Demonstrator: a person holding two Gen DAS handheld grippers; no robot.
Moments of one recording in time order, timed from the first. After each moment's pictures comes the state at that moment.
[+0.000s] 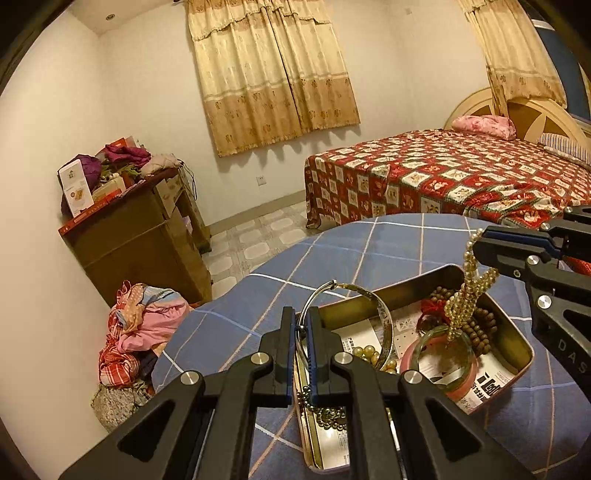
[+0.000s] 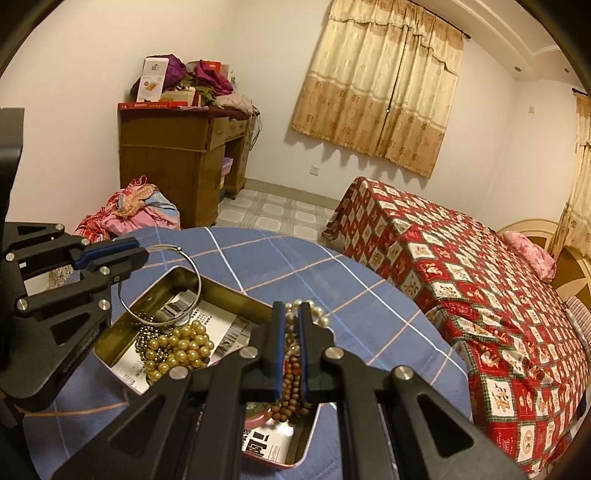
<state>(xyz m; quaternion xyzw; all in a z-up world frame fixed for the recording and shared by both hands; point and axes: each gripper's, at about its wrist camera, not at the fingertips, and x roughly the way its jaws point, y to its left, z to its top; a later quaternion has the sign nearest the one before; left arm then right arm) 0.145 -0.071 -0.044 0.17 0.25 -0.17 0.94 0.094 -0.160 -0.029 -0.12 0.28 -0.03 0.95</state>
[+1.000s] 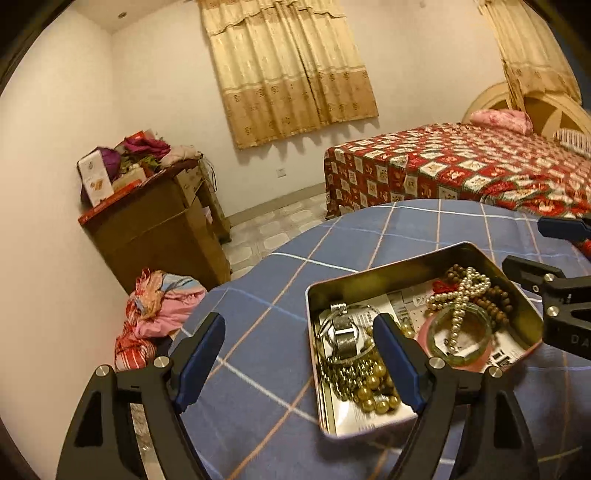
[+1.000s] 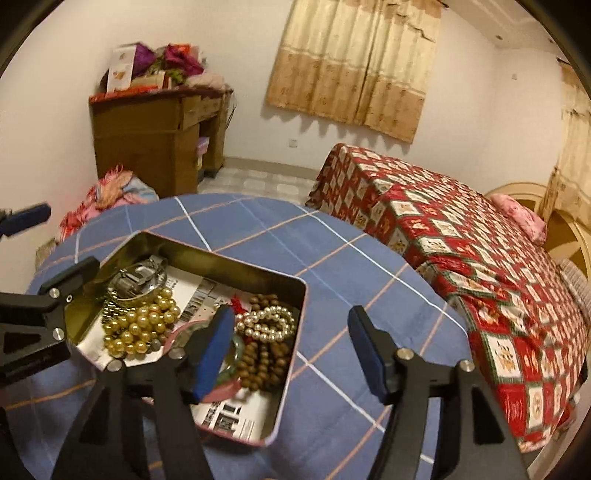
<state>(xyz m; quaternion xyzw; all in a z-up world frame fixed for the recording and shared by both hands) 0.124 -0.053 -0.054 0.17 0.25 -0.12 0.94 0.083 -0.190 -0.049 -0.08 0.32 -0.07 0.94</state>
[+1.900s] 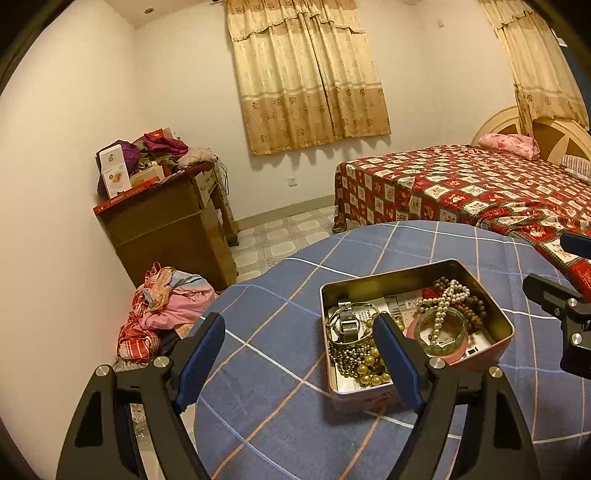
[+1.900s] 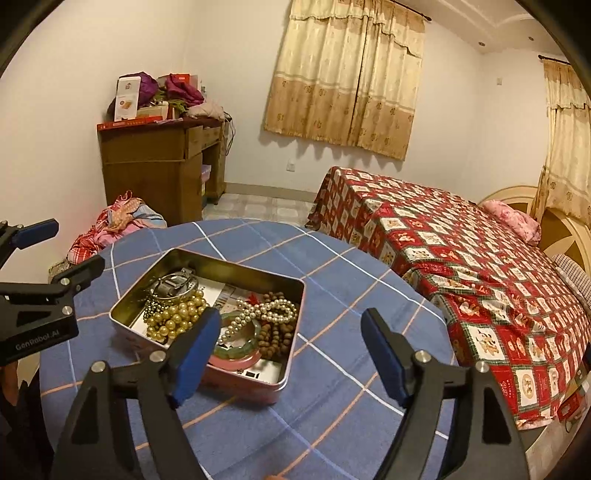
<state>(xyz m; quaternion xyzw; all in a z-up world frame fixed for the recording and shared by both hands) 0.081 -0.030 -0.025 0.13 0.24 -0.11 0.96 0.029 -0.182 -0.025 -0.07 0.28 -0.07 0.96</state>
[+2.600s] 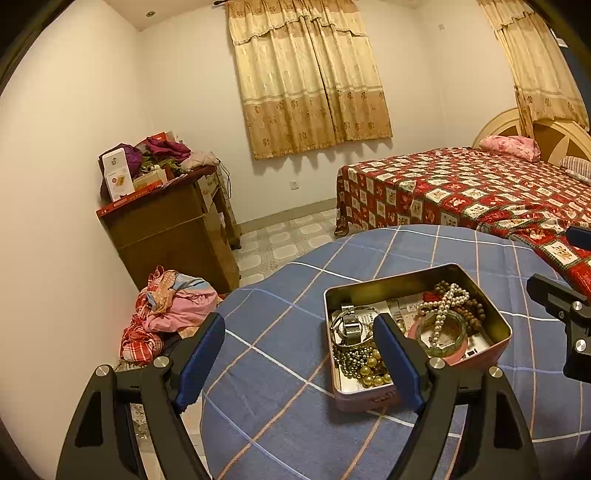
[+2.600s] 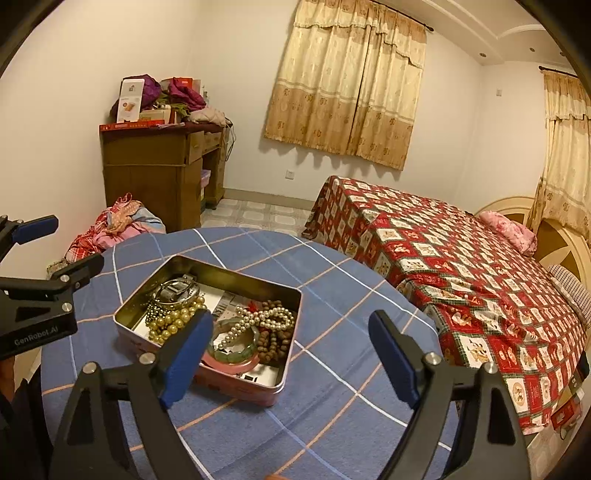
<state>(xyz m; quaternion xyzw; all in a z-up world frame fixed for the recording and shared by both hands) 0.077 -0.027 -0.018 0.13 0.23 -0.11 0.96 0.023 -0.179 -0.015 -0.08 0.26 -0.07 0.96</state>
